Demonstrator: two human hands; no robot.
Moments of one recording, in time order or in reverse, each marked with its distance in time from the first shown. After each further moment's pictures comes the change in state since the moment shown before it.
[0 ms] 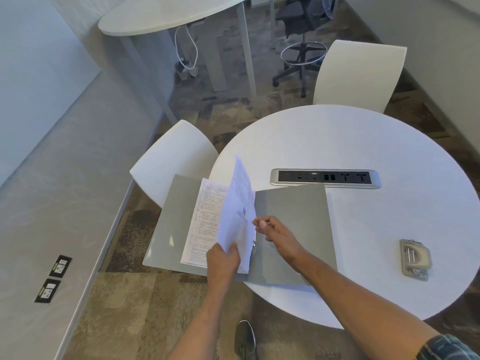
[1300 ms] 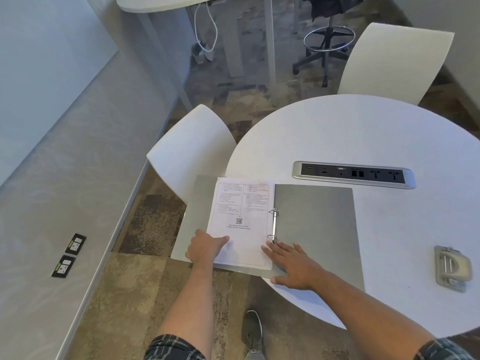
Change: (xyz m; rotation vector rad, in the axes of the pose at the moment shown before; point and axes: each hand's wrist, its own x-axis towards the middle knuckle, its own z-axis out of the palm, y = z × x) left_hand 0.104 -0.048 -0.048 0.489 -0.029 -0.303; right_hand 0.018 0.091 0.013 -1.363 -0.459 -0.088
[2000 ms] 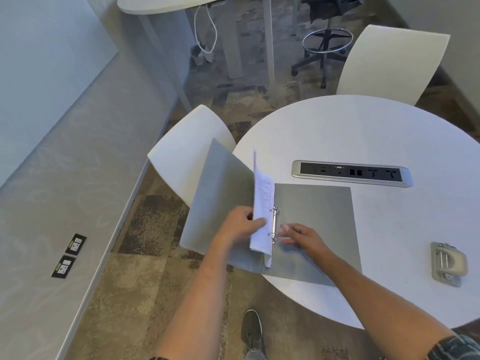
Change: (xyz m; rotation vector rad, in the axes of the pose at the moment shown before) left_hand -0.071 0.067 -0.030 -0.292 -0.404 0.627; right_hand -0.020 0.007 -0.048 1.402 0.402 0.243
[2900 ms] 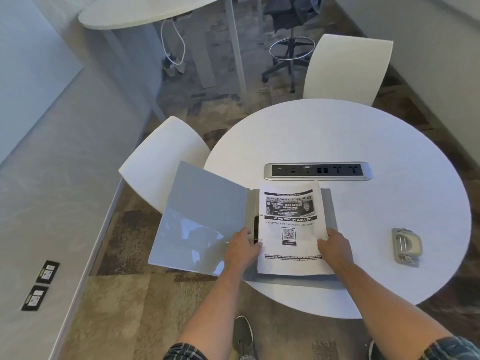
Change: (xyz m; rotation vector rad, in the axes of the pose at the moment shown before) left_hand 0.016 -0.033 0.103 0.294 0.072 -0.098; right_hand -0.044 0.020 -0.091 -0.518 0.627 0.272
